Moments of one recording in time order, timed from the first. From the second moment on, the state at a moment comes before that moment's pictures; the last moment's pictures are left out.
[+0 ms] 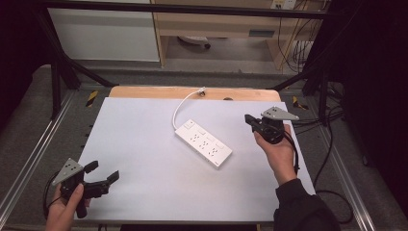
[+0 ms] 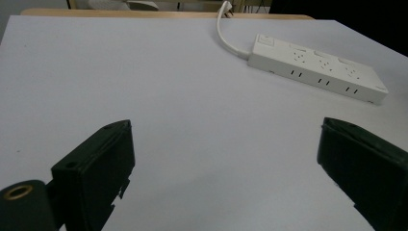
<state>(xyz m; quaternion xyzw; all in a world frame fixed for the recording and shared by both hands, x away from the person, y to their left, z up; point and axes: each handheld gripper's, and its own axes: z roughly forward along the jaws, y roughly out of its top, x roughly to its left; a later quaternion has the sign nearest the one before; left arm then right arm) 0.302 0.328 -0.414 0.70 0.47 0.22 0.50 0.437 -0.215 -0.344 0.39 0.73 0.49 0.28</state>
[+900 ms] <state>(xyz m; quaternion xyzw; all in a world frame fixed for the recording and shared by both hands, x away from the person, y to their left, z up) 0.302 0.329 -0.414 0.70 0.47 0.22 0.50 0.460 -0.188 -0.340 0.38 0.74 0.49 0.27</state>
